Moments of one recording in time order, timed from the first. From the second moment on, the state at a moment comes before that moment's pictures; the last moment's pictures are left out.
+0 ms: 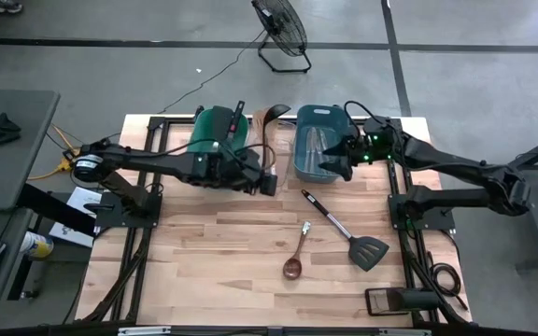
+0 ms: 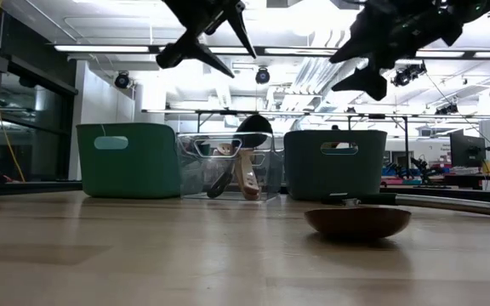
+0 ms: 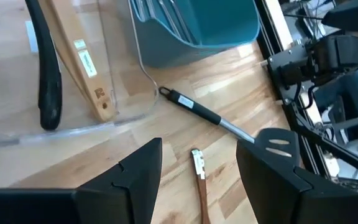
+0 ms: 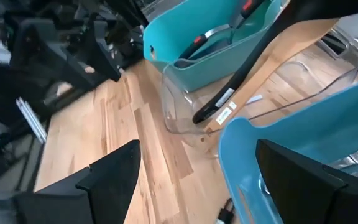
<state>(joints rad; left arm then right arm) -0.02 1.52 1.32 -0.52 -0.28 -1.18 -0.52 0.97 0.70 -0.21 -0.40 0.31</state>
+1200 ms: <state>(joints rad) -0.14 1.67 1.36 -0.32 -0.27 -1.18 -0.52 0.58 0.70 -0.67 -0.42 0.10</state>
